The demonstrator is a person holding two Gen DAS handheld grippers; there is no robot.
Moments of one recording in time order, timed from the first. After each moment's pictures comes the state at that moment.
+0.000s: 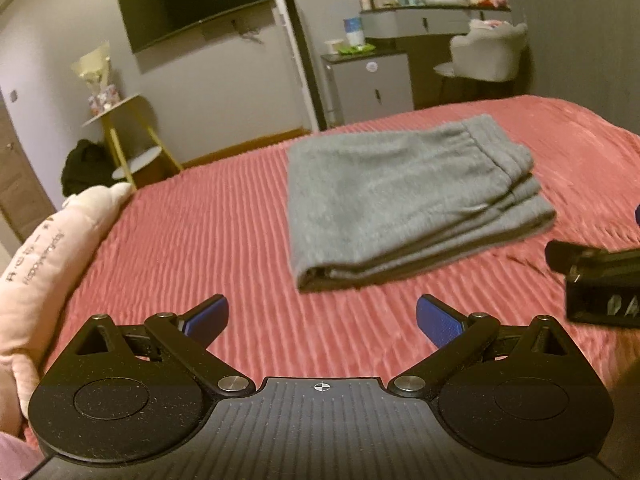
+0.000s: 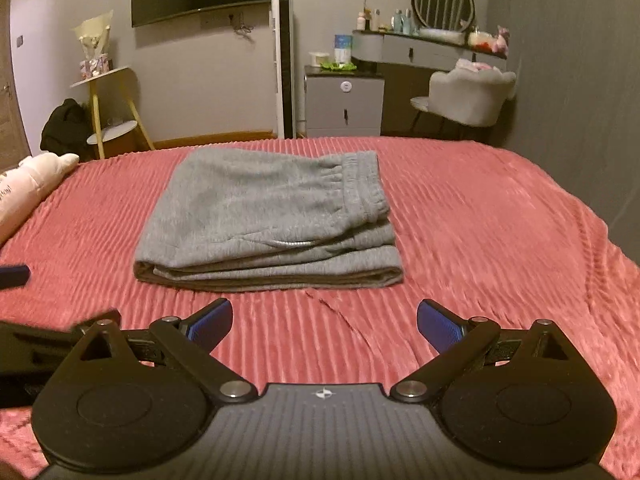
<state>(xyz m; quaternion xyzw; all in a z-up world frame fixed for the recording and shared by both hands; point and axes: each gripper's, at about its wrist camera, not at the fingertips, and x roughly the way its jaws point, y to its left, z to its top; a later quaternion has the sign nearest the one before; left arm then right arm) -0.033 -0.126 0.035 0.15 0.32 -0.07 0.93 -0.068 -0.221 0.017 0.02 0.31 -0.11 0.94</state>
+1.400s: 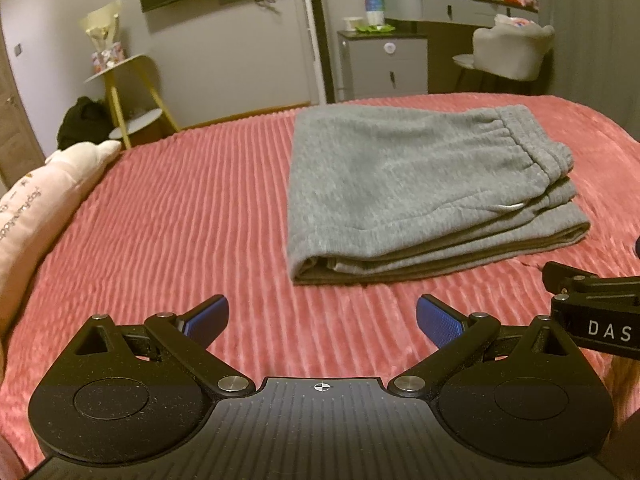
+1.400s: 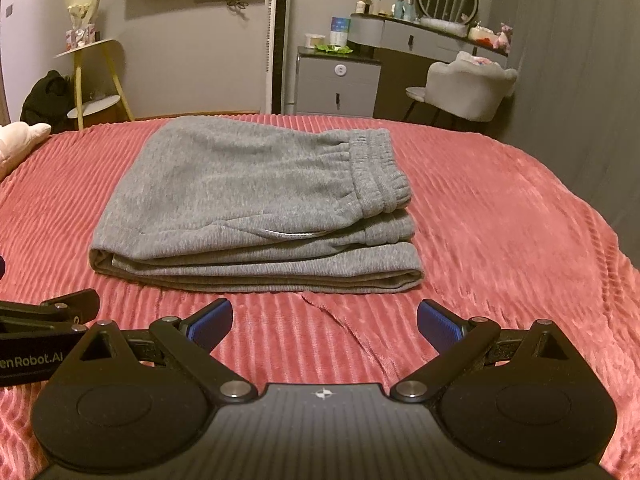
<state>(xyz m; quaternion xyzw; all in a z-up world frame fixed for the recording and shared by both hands) 0.007 -0.123 0.001 0.10 0.35 -0.06 0.93 -0.014 -0.222 -0.022 0.01 0.35 -0.13 0.93</state>
